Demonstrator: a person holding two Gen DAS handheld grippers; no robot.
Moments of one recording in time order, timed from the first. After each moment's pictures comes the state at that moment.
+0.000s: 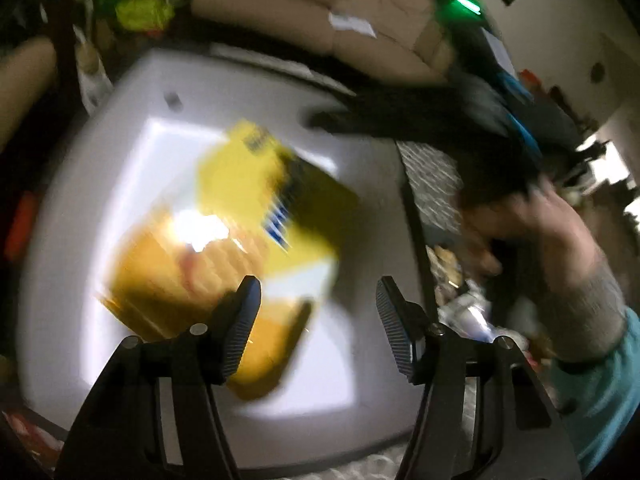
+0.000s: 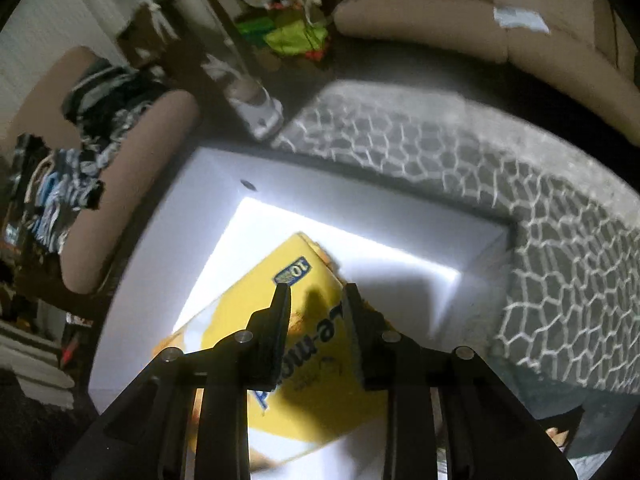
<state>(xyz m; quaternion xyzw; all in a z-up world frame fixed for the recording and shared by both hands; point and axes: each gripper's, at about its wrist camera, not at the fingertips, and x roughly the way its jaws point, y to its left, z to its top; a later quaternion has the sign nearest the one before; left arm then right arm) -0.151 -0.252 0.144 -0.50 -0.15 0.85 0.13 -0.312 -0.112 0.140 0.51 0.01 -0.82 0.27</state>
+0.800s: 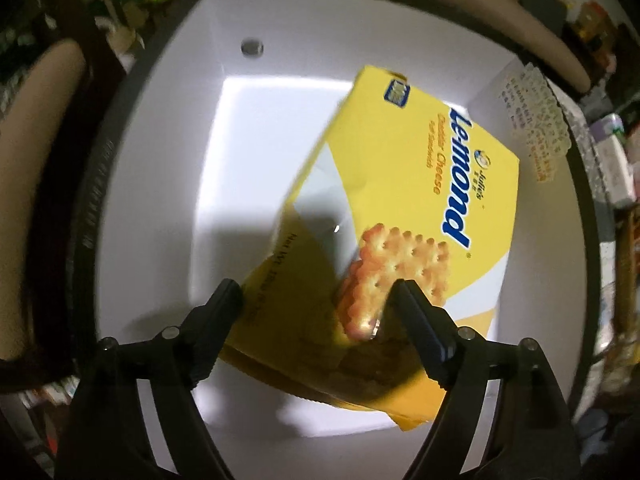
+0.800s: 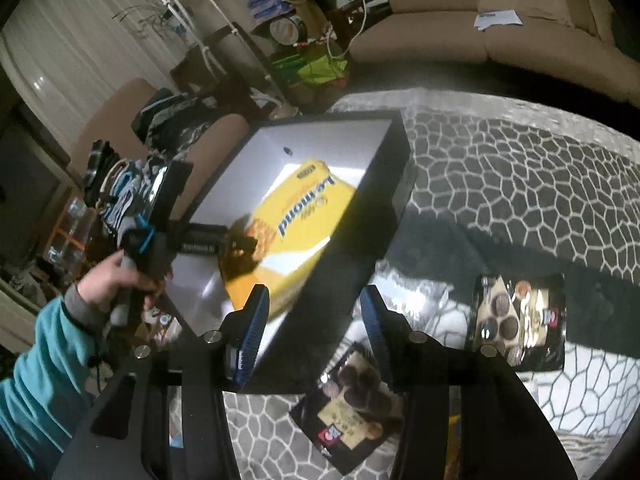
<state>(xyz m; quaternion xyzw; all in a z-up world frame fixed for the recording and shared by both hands) -0.212 -0.269 0.076 -0.64 -0.05 0.77 0.04 -0.159 0.037 0.158 0.48 -0.08 -0.81 0.34</state>
